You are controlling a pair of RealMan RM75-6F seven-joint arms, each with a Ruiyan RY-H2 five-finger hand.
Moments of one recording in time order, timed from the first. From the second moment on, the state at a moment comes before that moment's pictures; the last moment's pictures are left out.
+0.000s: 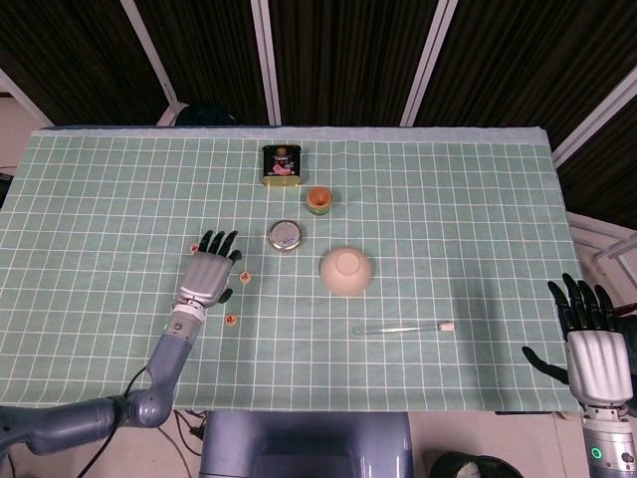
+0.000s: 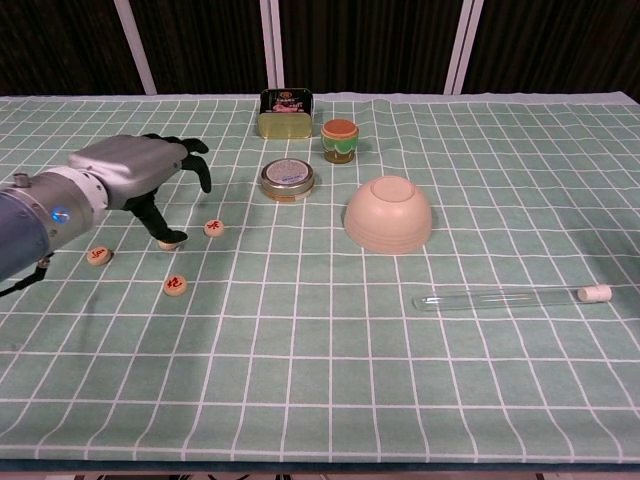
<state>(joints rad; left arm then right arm) -0.73 -1.74 -0.24 -1.35 0.93 1.02 0.76 0.05 -1.23 0.10 -1.56 -1.56 1.62 -0.15</state>
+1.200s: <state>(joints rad) -0.82 -1.88 -0.21 -1.20 0.86 1.07 0.88 0.05 -1.23 0.11 -1.56 -1.54 1.61 -0.14</state>
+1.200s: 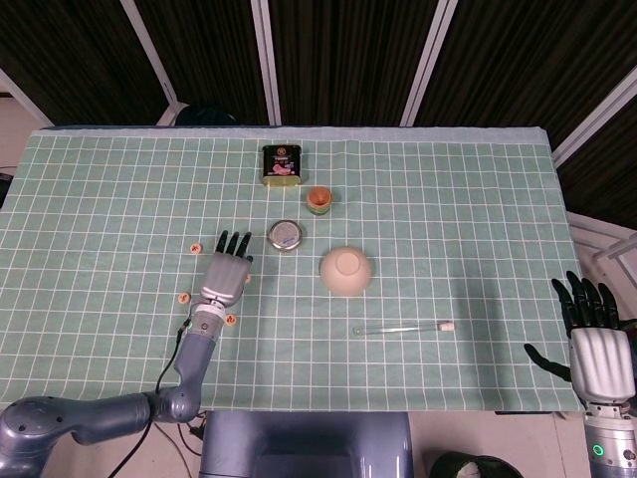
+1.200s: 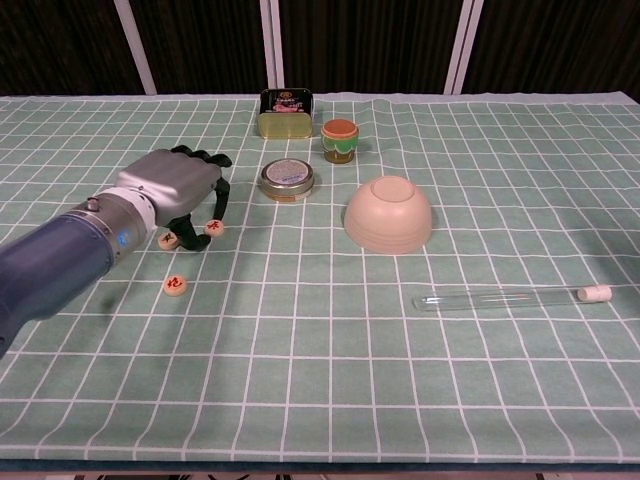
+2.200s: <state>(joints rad) -0.75 -1.66 -0.17 -1.51 0.90 1.18 0.90 0.05 -1.23 0.11 -1.56 -1.54 1.62 -0.14</state>
